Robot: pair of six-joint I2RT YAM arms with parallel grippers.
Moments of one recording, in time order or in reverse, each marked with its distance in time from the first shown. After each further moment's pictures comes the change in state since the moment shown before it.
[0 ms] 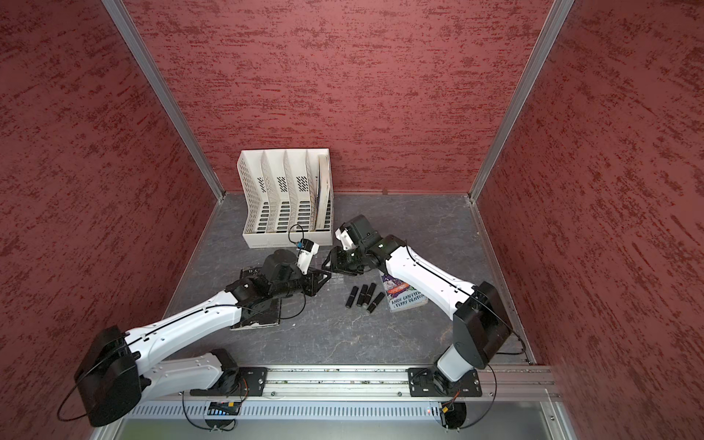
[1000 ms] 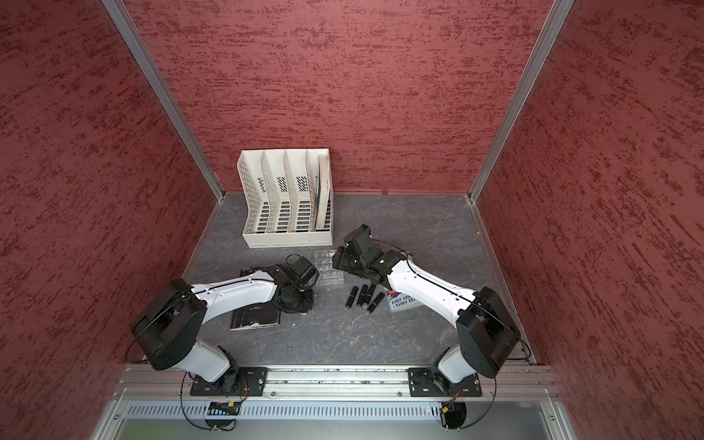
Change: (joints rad) left arm 0.027 0.383 0.111 -0.547 -0.122 -0.223; right arm 0.054 -0.063 -0.188 0.198 0.477 0.169
